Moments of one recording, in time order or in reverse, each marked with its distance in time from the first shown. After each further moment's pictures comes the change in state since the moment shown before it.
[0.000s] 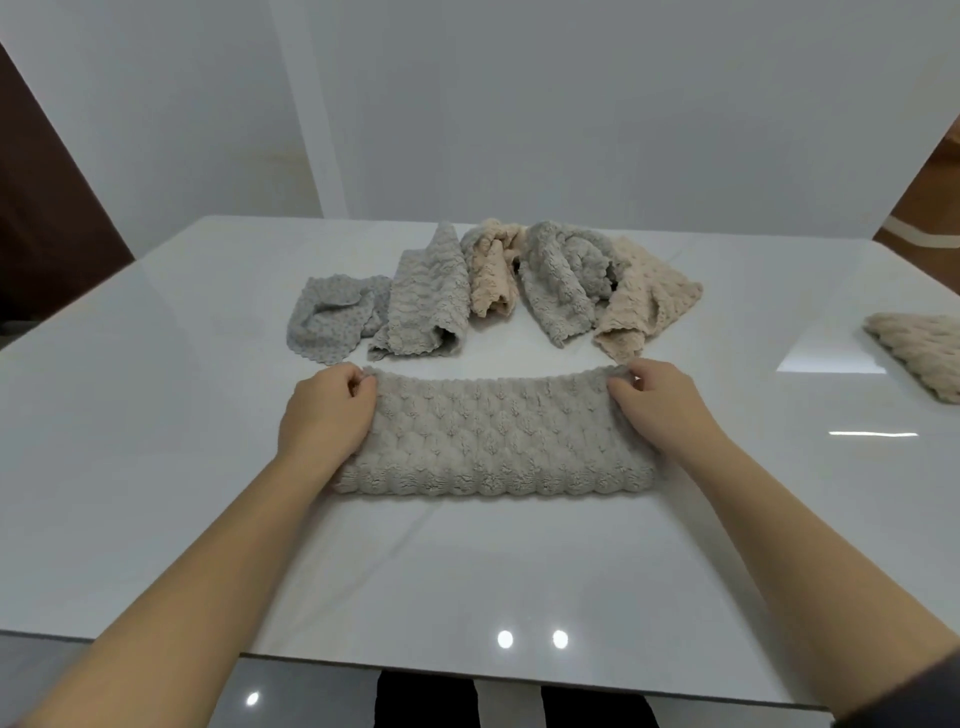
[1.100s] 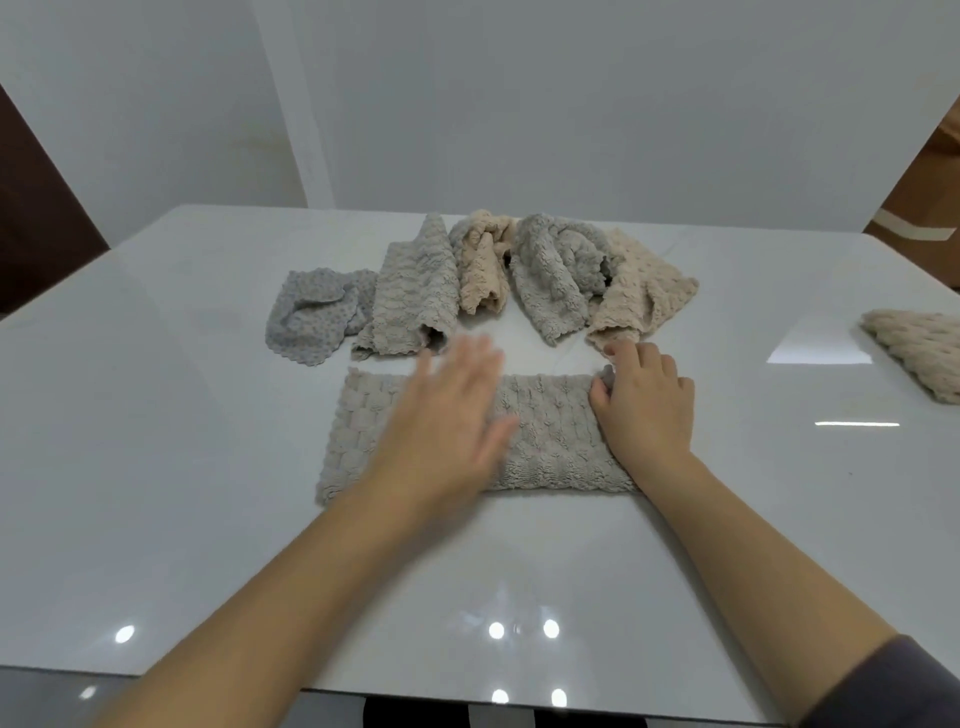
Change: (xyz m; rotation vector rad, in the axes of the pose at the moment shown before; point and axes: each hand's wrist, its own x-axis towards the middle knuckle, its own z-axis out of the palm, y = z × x) left_hand -0.056 0.072 0.027 0.213 -0.193 0.697; right_hand 0.009 0.009 0.039 -0.452 0.378 -0.100
